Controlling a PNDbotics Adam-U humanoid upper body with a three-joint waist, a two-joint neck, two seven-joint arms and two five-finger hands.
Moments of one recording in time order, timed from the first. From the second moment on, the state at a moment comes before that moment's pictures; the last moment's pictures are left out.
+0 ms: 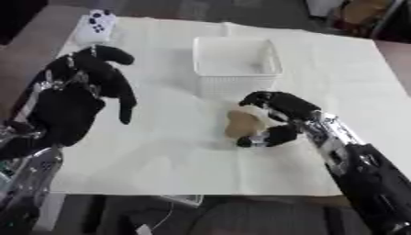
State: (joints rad) left arm -0.24 0.57 -0.16 -1.98 0.67 -0.39 -0.37; right arm -0.75 -0.22 0.27 -1.08 1.00 -0.34 0.25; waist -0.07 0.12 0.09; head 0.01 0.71
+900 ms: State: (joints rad) left arm -0.24 0.56 -0.17 -1.98 0.67 -0.39 -0.37; right arm -0.78 -0.21 0.26 -1.02 0.99 -0.30 0.33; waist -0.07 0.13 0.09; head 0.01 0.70
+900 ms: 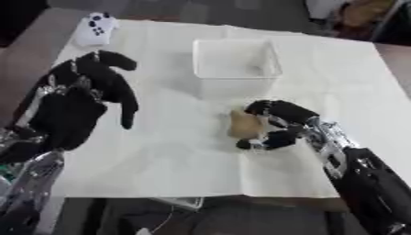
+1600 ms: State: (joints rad) left arm -0.25 0.56 -0.17 -1.98 0.67 -0.39 -0.38; right arm -0.78 -0.20 0.26 -1.01 1.01 -0.30 0.35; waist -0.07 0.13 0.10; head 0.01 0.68
